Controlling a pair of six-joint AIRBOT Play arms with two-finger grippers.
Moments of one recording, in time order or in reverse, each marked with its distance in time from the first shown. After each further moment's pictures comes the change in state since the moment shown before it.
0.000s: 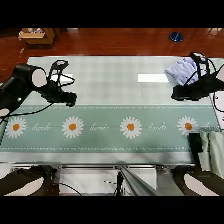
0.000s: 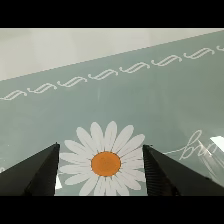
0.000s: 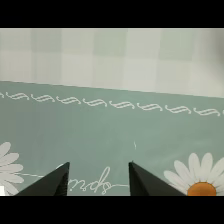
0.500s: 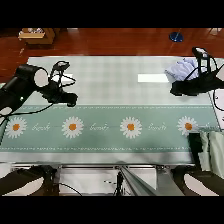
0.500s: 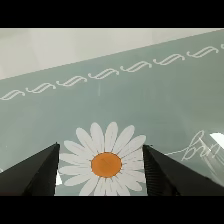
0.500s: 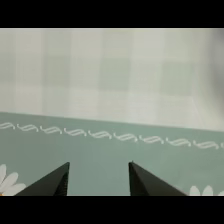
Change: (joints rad) left arm 0.001 -0.021 0.000 0.001 0.007 0.007; right arm 0.000 0.000 0.001 0.023 -0.140 -0.016
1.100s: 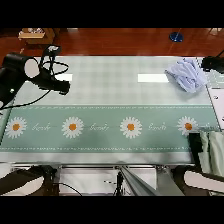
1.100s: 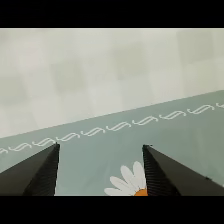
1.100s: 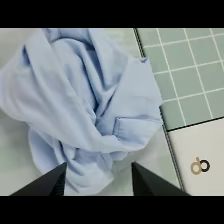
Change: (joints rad) left arm 0.051 -0.005 0.116 0.105 0.053 0.059; right arm -0.247 -0.277 0.264 -0.333 -0.250 0.143
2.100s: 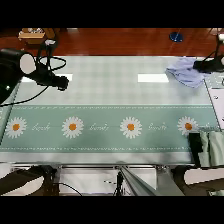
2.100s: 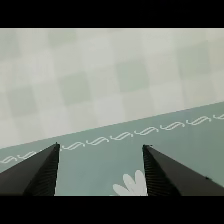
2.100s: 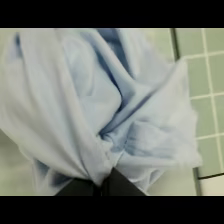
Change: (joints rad) left arm 0.004 0.003 0.076 0.006 -0.012 0.000; right arm -0.054 -0.205 0.156 0.200 -0.097 -0.207
